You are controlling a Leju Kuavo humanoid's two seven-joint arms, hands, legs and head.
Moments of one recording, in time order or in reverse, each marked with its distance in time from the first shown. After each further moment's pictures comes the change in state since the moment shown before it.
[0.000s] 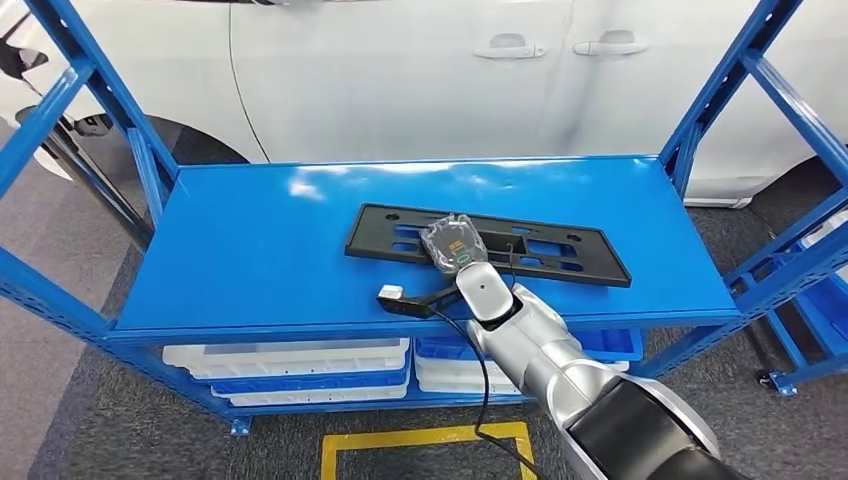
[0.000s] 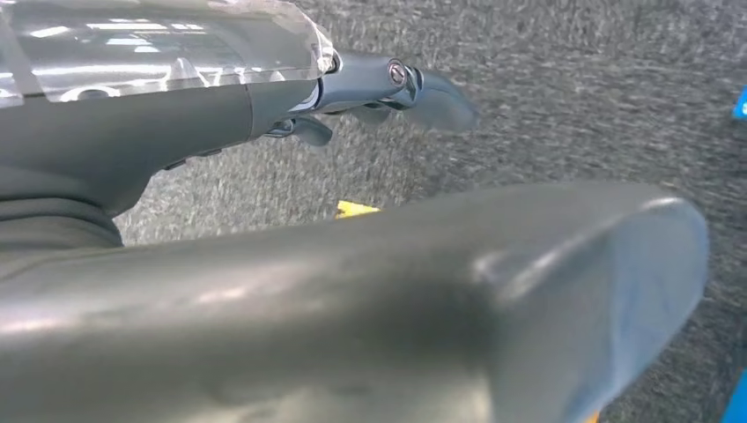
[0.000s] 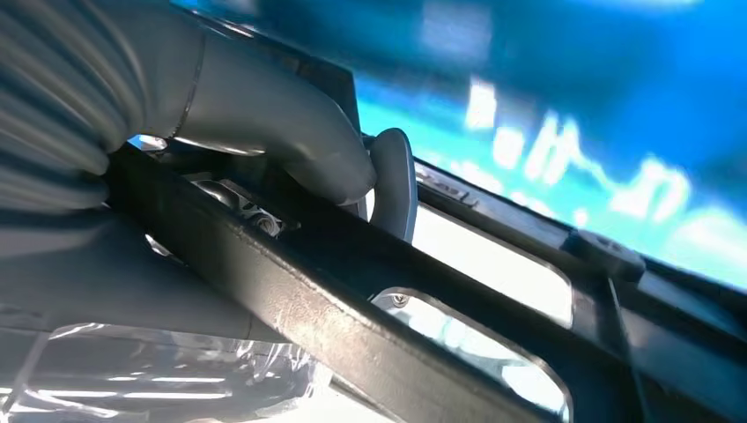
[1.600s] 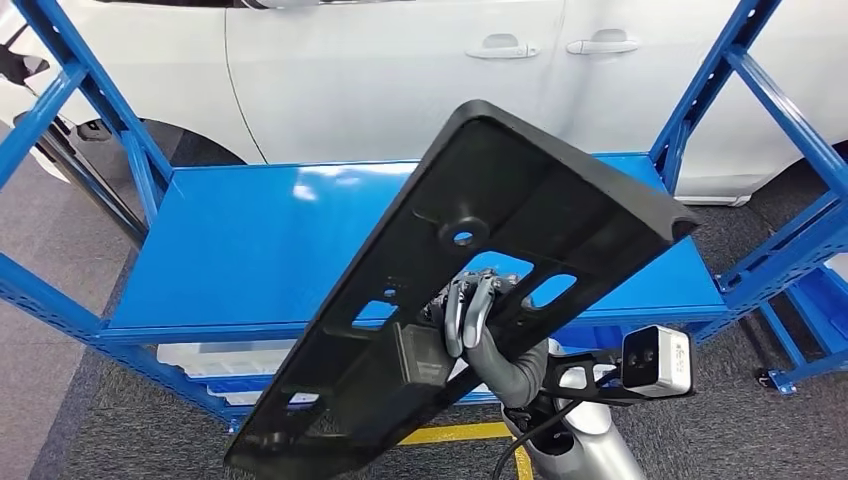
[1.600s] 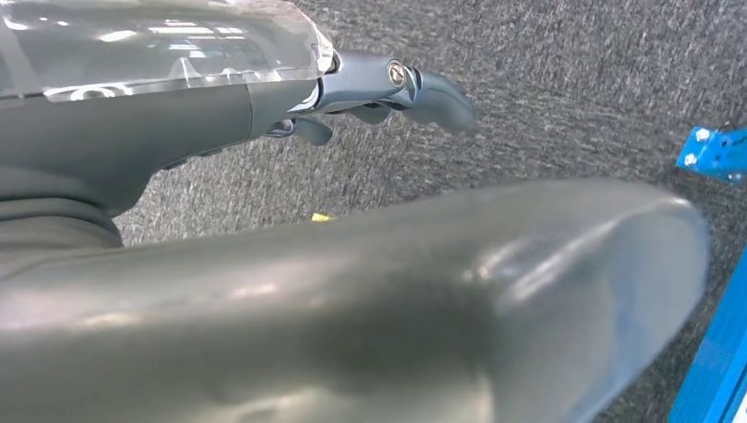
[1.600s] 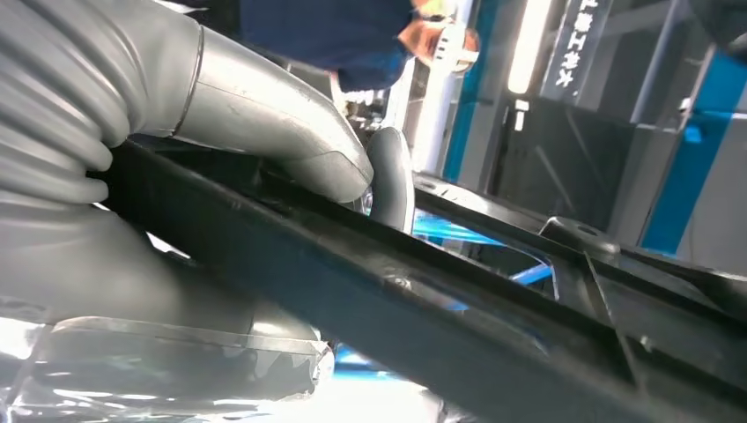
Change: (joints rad) left arm 0.014 0.010 0.018 0.000 0.054 0.022 -0.092; right arm 0.643 -0.152 -0.162 -1.433 -1.921 0.961 -0.652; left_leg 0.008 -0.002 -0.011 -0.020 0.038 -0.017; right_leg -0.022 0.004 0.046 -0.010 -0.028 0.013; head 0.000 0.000
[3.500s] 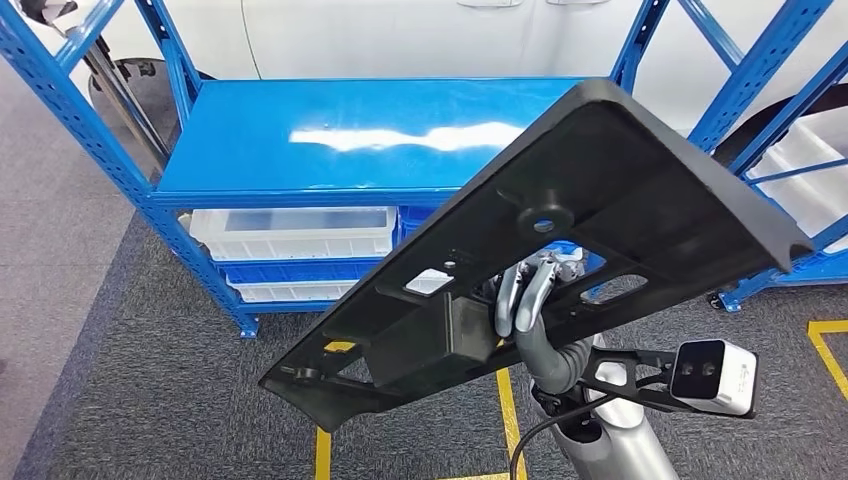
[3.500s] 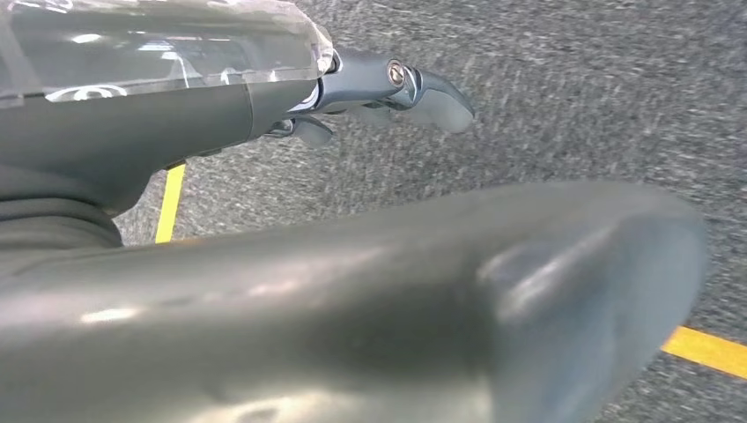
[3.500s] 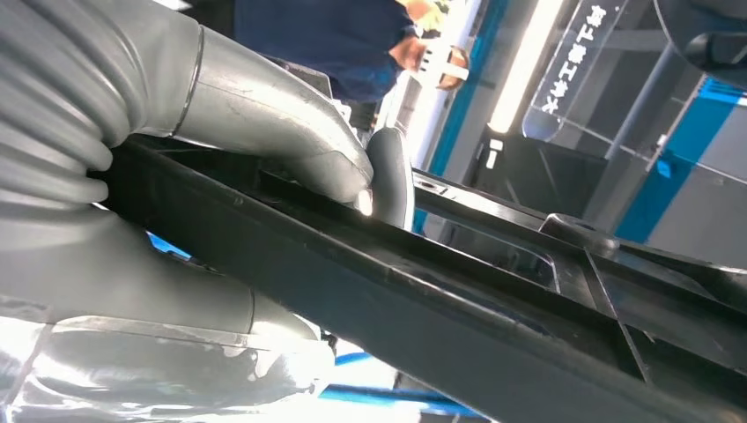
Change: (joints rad) left arm -0.003 0.014 -0.003 0.000 -0.023 0.019 0.076; right arm -0.016 -0.059 -0.065 -0.063 0.050 -0.090 -0.094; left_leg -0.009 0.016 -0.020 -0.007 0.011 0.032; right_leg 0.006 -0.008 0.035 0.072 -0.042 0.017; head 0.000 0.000
